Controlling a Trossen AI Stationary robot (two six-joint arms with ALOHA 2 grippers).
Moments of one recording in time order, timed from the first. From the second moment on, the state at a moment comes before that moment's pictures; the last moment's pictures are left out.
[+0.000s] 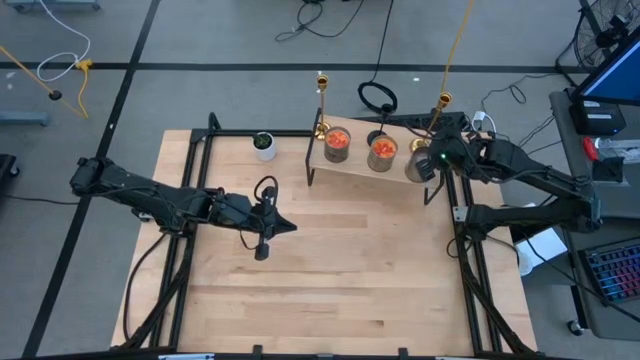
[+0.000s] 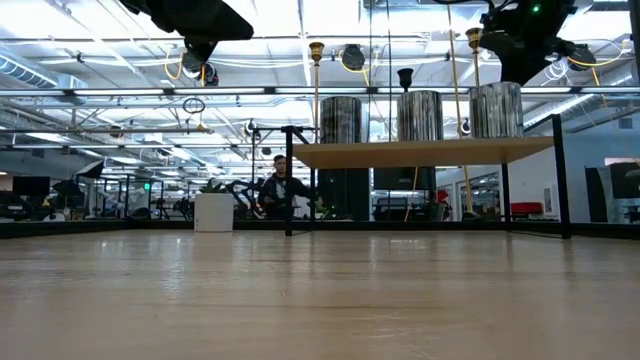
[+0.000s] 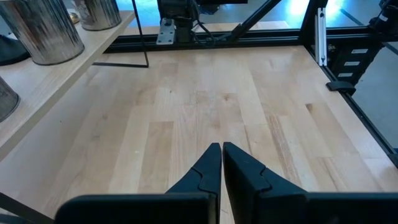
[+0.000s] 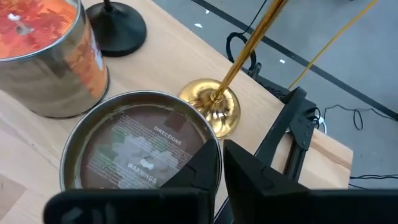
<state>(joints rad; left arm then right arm) -0.20 1.15 0.78 -0.05 -0.14 -0.06 -0.39 0.94 1.09 -1.18 0.57 0.47</state>
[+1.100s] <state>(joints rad) -0.20 1.11 0.78 -0.05 -0.15 -0.06 -0.24 0.84 1.09 -0.80 0.56 0.22</state>
